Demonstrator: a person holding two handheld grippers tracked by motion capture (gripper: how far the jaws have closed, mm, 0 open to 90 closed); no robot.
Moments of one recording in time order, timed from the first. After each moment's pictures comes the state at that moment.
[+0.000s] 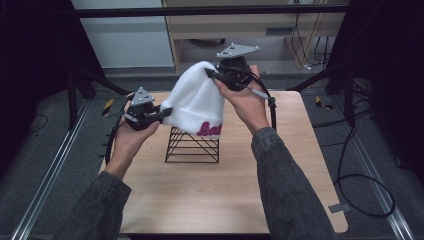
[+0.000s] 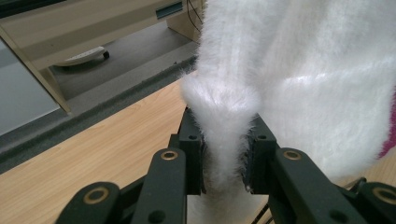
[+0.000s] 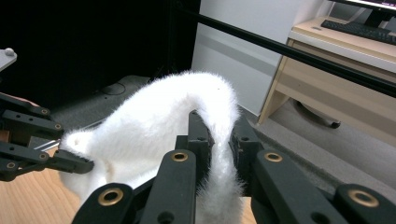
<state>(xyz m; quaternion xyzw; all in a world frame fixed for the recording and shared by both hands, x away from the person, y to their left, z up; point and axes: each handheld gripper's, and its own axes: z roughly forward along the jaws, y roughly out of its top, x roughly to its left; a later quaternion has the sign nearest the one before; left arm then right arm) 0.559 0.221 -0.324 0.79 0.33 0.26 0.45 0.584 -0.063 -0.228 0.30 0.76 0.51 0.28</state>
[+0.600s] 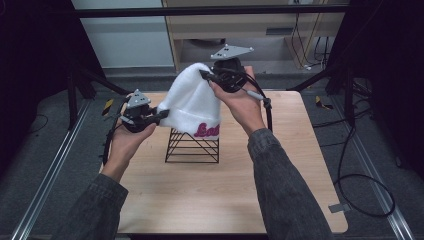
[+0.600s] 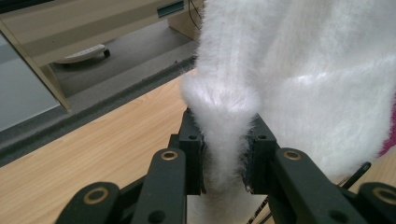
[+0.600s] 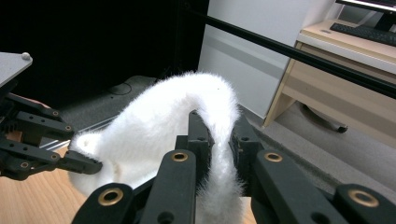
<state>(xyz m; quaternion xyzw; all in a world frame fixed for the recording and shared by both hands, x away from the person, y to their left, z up) 0.557 0.231 -0.329 0.79 0.34 0.26 0.45 0.580 -0.051 -0.228 0.28 0.76 0.51 0.27</state>
